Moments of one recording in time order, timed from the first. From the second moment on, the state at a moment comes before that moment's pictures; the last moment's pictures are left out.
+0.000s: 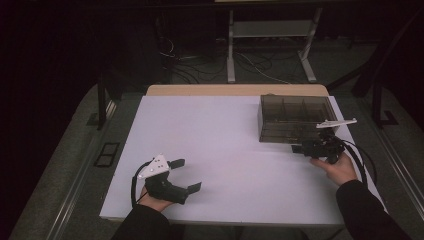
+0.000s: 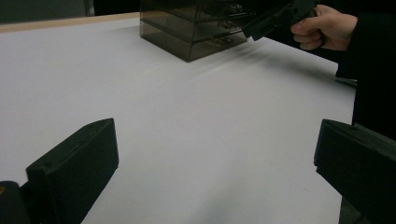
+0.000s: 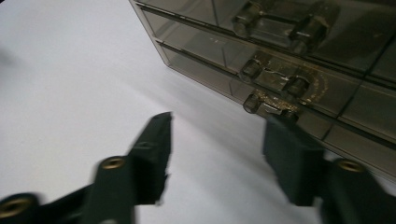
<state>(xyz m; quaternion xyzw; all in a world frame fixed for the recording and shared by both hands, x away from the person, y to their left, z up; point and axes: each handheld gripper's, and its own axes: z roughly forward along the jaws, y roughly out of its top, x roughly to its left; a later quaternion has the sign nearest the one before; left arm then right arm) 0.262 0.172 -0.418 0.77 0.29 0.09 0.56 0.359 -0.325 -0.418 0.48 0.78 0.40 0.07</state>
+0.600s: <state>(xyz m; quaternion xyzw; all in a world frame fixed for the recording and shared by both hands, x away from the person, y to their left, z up) 0.263 0.174 -0.418 0.77 0.30 0.09 0.56 0.322 -0.317 -0.398 0.46 0.77 0.44 0.06</state>
